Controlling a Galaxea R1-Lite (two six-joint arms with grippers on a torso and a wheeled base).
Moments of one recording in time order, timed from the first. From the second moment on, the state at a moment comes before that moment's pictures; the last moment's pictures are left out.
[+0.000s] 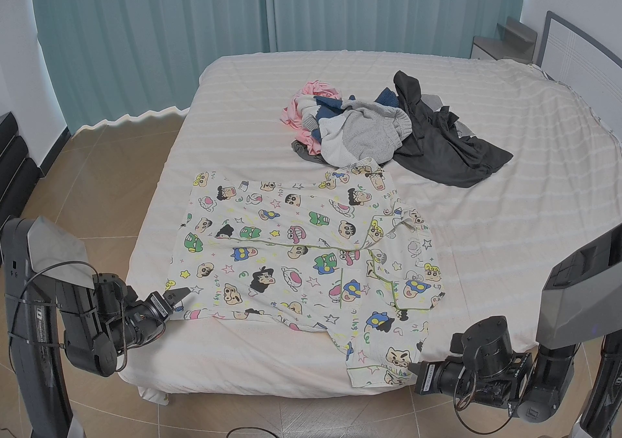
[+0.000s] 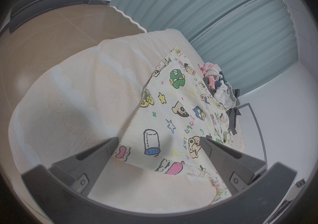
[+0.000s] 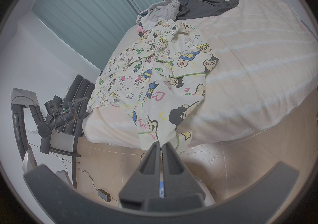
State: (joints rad) left arm 0.07 2.42 -0.36 -1.55 -0.34 -0.75; right arm 0.68 2.16 -0.13 -1.35 -0.12 0.66
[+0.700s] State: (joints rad) left arm 0.06 2.43 -0.36 -1.55 -0.29 -0.75; right arm 0.69 2.17 -0.11 -1.35 -0.12 0.66
